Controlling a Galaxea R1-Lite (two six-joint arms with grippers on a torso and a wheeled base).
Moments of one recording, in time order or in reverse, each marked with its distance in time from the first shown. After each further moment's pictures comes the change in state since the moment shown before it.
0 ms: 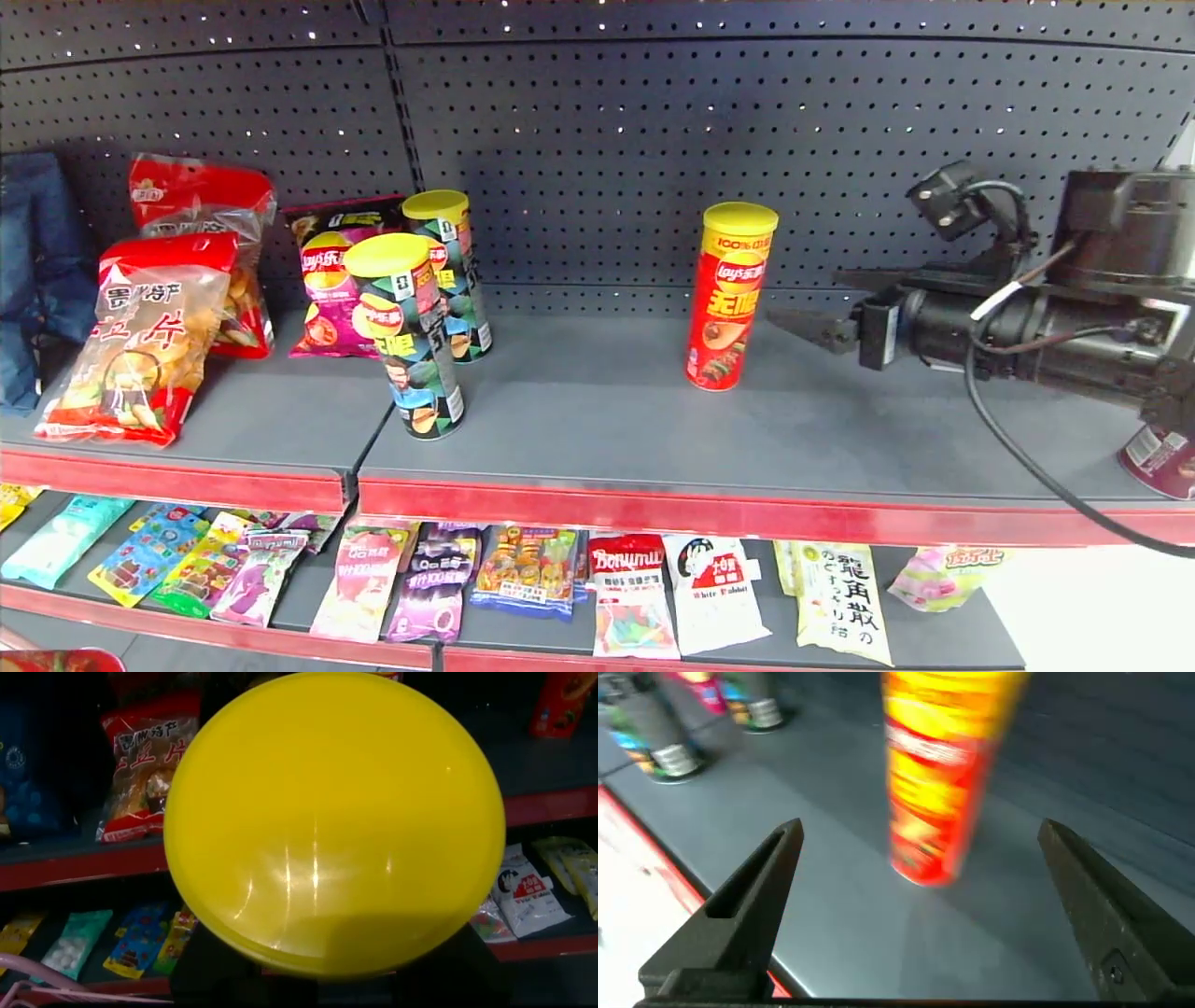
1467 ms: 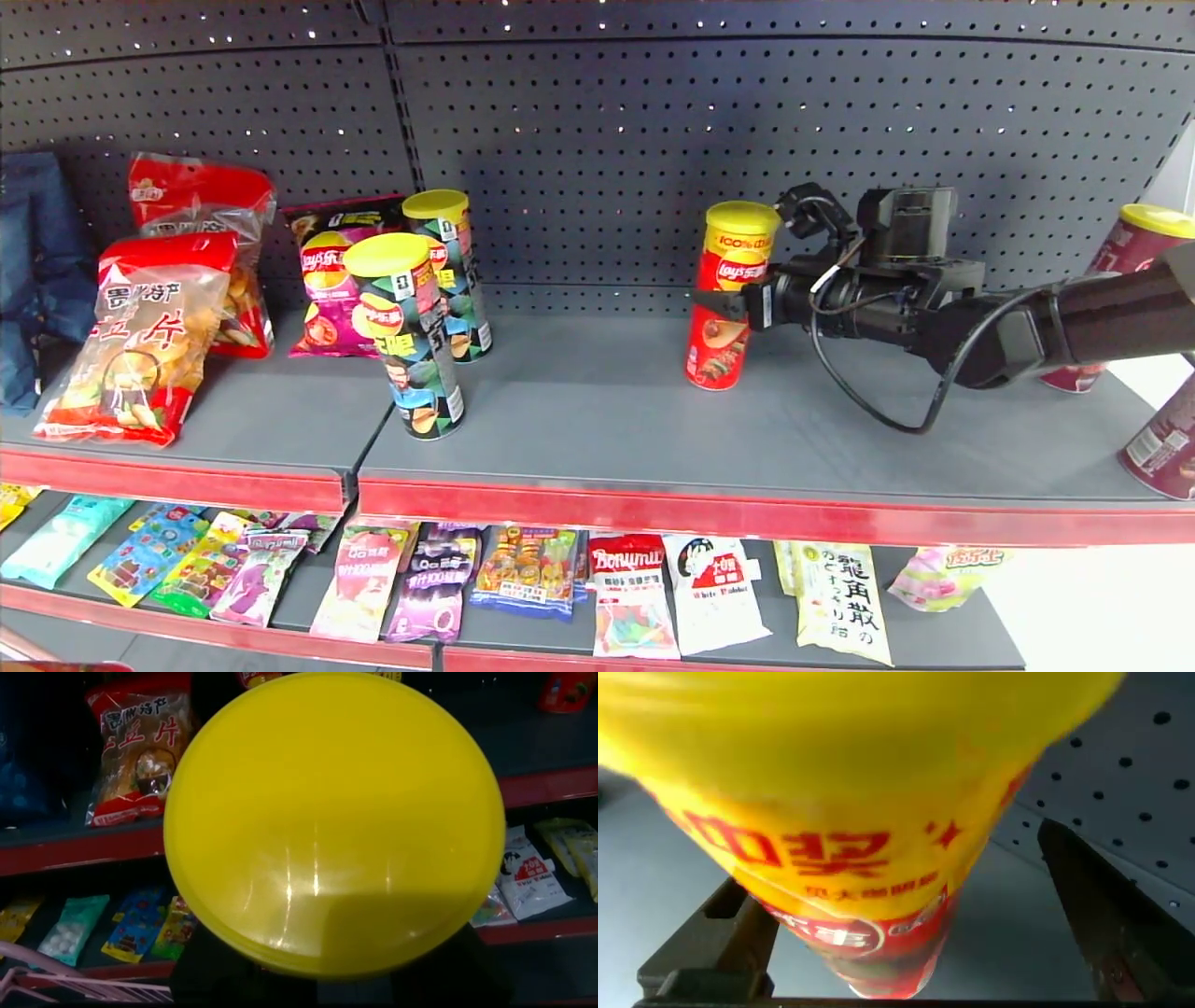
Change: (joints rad) left arm 0.000 0.015 0.039 0.001 0.001 -0.001; right arm -0.019 0.409 -0.387 -0.003 -0.009 0.006
